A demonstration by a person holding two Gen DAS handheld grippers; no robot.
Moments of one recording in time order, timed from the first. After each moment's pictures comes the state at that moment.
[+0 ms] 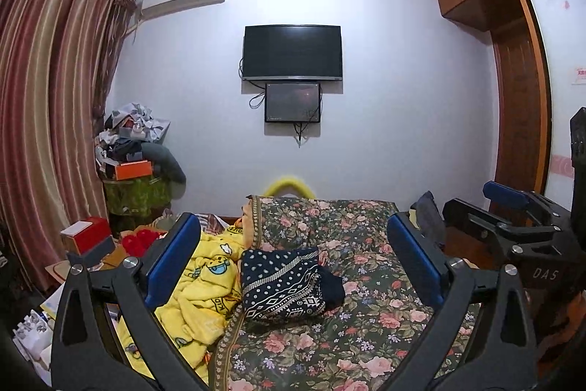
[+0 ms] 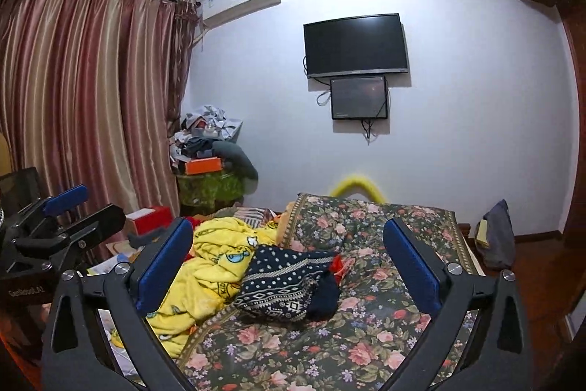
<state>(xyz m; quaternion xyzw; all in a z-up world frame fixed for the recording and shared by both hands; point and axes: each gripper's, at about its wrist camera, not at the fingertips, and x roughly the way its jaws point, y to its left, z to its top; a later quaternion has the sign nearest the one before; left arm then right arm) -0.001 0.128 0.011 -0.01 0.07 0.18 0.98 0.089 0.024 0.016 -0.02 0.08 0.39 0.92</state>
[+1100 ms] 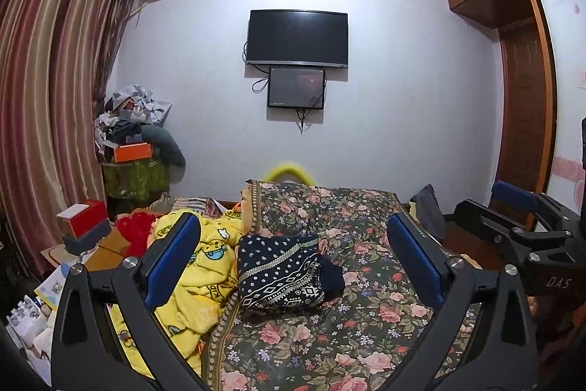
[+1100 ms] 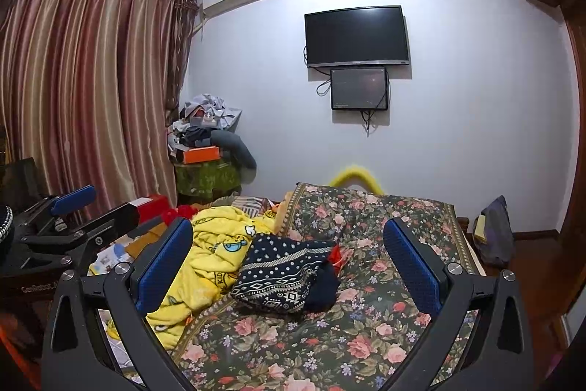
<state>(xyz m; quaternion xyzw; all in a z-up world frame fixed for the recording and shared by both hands) 0.011 0.132 -0.003 -0.03 0.09 0.18 0.98 0.083 0.023 0.010 -0.03 0.10 0.39 0.92</state>
